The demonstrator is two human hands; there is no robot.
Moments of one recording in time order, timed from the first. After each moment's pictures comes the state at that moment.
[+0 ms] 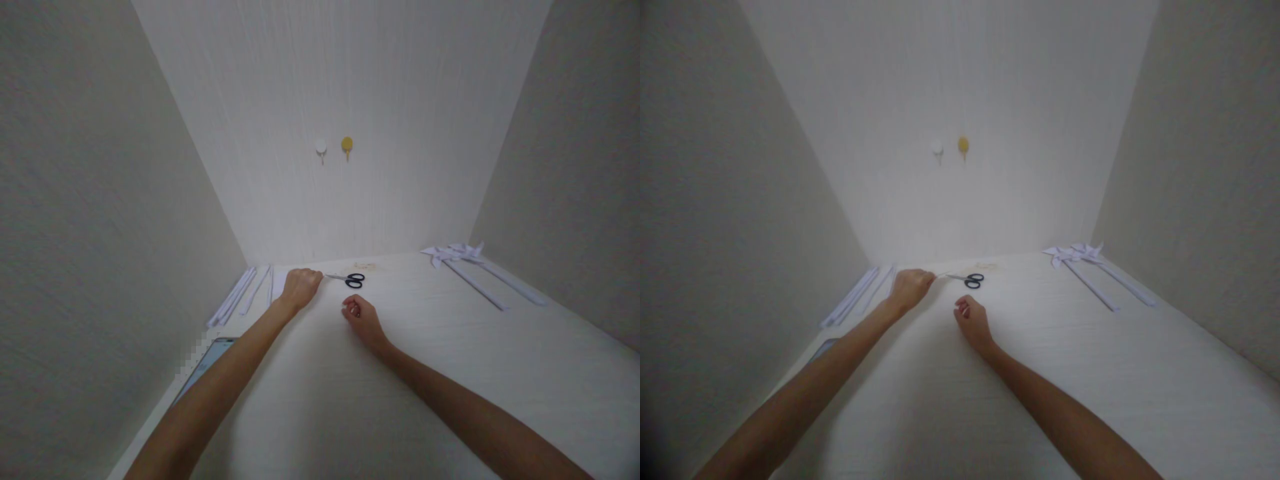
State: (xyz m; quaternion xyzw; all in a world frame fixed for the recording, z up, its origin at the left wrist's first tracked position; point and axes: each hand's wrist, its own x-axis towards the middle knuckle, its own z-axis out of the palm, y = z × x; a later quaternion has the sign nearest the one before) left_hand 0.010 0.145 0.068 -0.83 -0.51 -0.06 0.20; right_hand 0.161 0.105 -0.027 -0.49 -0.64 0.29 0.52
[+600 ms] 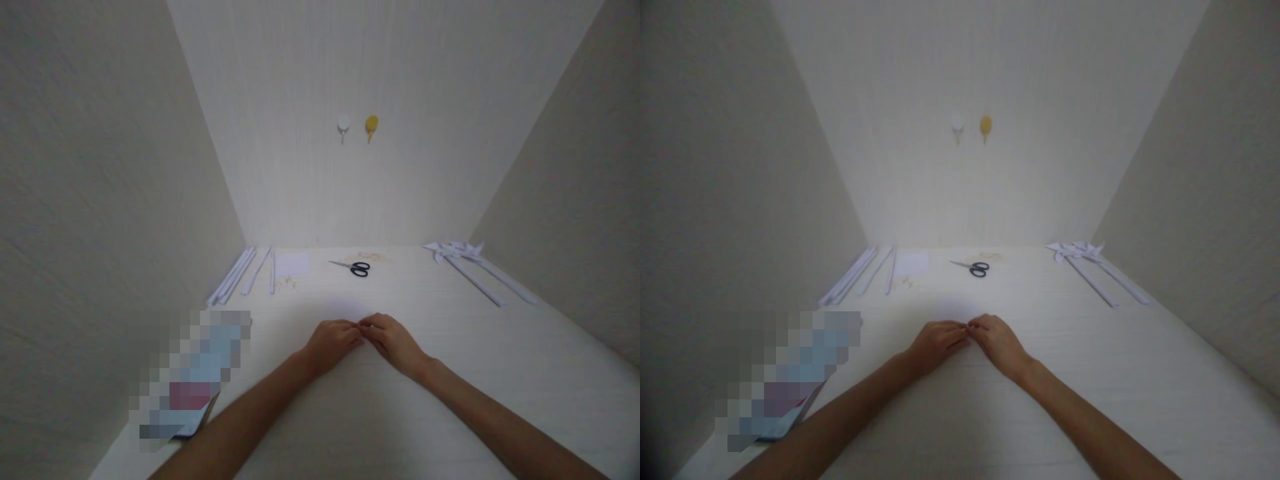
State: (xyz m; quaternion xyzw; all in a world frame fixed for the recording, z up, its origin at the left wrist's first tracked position) left_hand 0.019 0.062 -0.017 -0.93 -0.29 -0.21 -0.04; right_hand 0.195 0.046 -0.026 -0.40 -0.88 0.02 0.26
